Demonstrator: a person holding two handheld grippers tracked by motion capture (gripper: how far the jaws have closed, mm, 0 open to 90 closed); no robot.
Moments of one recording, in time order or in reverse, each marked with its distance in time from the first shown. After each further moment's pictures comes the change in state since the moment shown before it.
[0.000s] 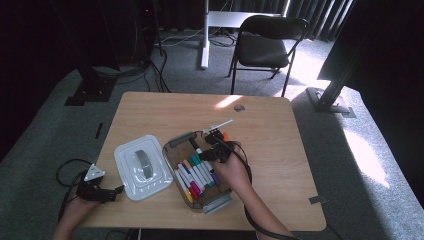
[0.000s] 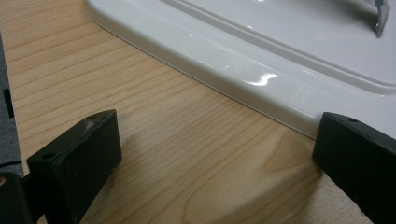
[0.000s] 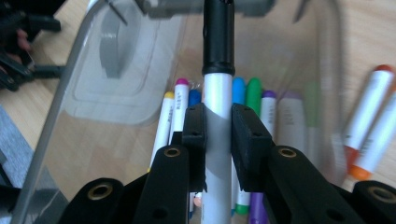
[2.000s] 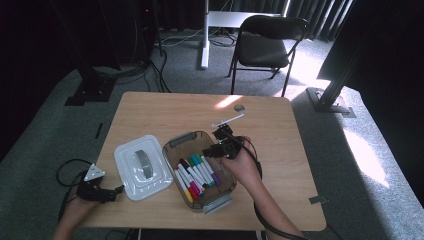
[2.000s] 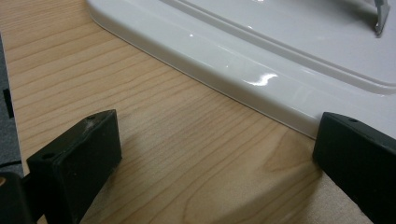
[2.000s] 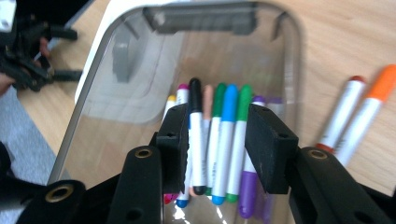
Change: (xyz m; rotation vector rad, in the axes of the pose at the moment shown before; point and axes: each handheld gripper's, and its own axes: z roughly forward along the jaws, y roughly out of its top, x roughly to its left) left arm 0.000 0.000 0.000 0.002 0.000 0.003; right arm -0.014 0.002 -0.040 -0.062 0.023 -0.002
